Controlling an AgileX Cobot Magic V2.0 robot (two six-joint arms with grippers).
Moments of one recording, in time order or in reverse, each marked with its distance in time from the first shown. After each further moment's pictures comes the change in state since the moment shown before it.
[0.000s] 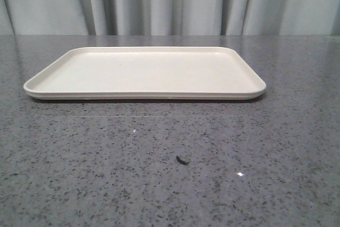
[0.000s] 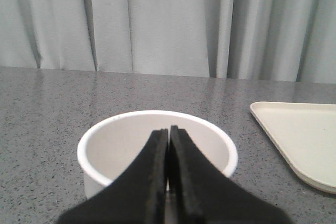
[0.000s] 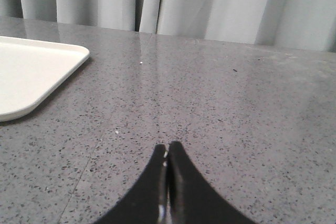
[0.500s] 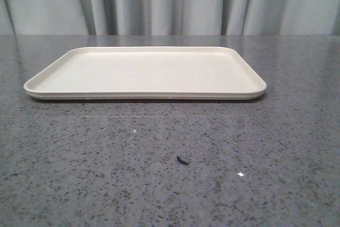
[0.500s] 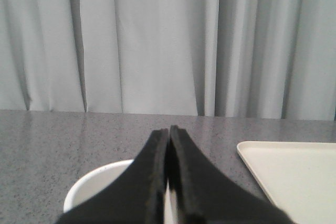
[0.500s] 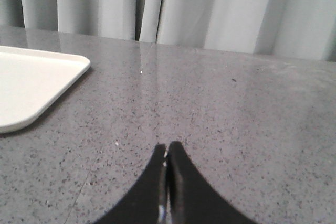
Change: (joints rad) left arm 0.000 0.000 0.000 0.000 -0.144 0.000; right arm 0.000 0.000 0.000 0.000 -0.046 0.000
